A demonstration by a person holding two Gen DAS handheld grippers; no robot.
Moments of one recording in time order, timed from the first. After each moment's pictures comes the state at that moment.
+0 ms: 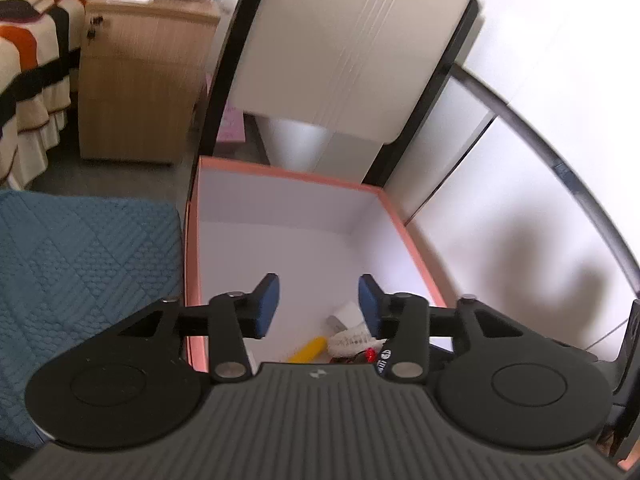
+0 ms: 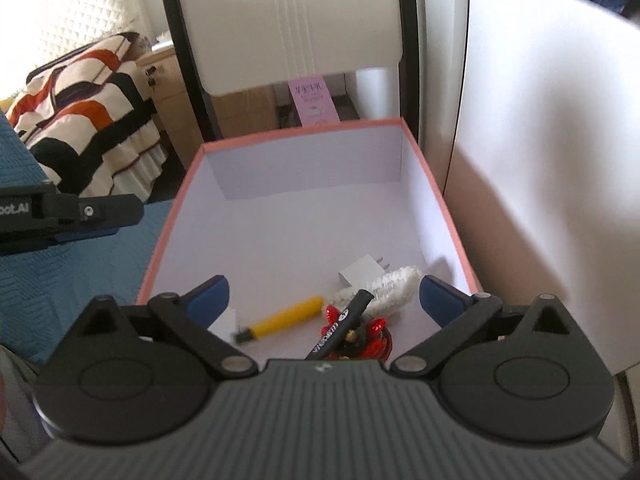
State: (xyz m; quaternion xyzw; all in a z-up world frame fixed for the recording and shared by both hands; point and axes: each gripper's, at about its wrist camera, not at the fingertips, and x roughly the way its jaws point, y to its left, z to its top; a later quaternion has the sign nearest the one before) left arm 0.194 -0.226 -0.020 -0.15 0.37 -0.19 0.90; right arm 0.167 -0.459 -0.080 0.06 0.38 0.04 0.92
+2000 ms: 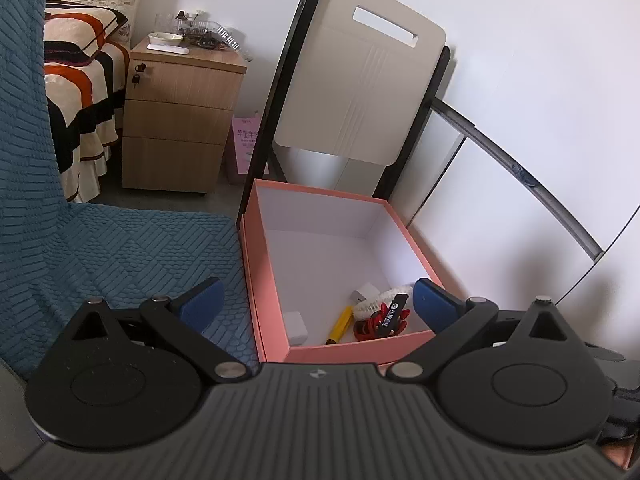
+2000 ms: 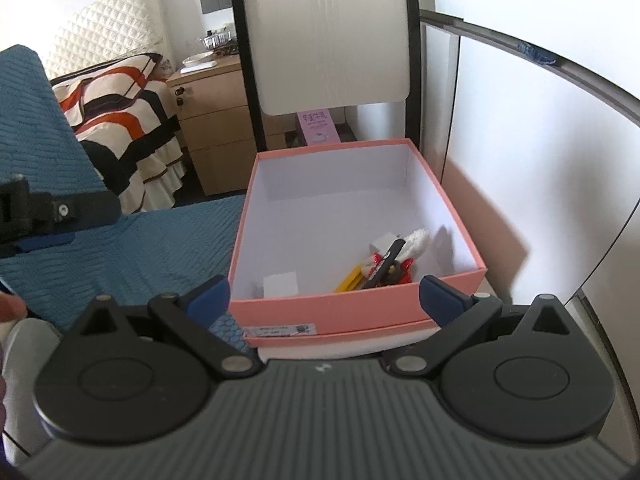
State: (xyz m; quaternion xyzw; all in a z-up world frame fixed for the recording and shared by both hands) left arm 0.038 -0.145 0.035 -0.13 0.32 -0.16 0.92; right arm 0.035 -0.387 -0.030 0.05 0.34 0.02 0.94
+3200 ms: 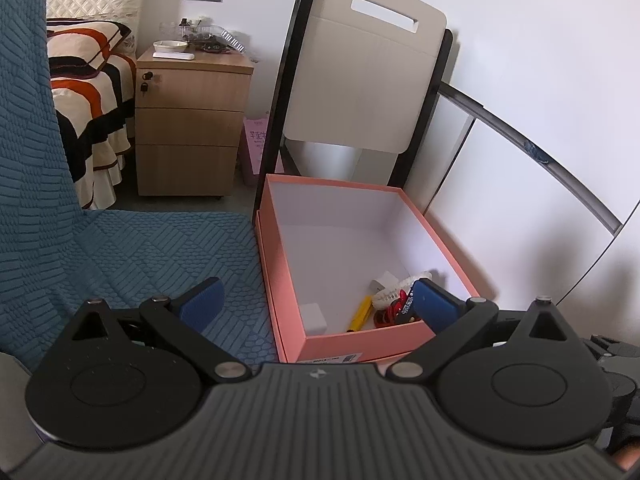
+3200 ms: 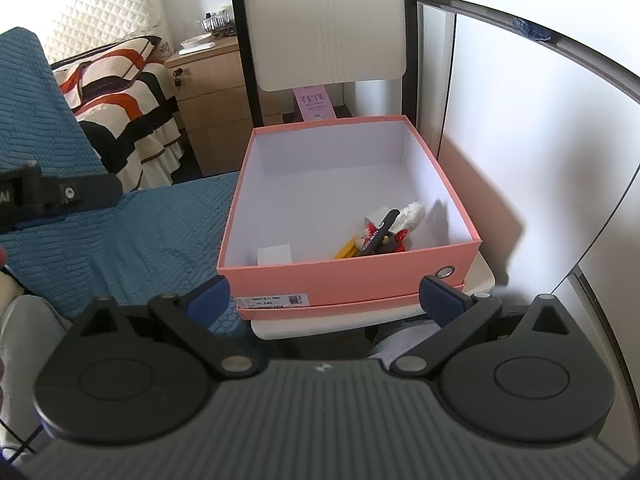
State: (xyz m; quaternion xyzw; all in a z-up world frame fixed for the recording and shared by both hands) left arm 0.031 -0.164 0.025 -0.09 0.32 -0.14 0.93; right arm 0.023 -0.391 -0.043 0.05 0.36 0.02 0.93
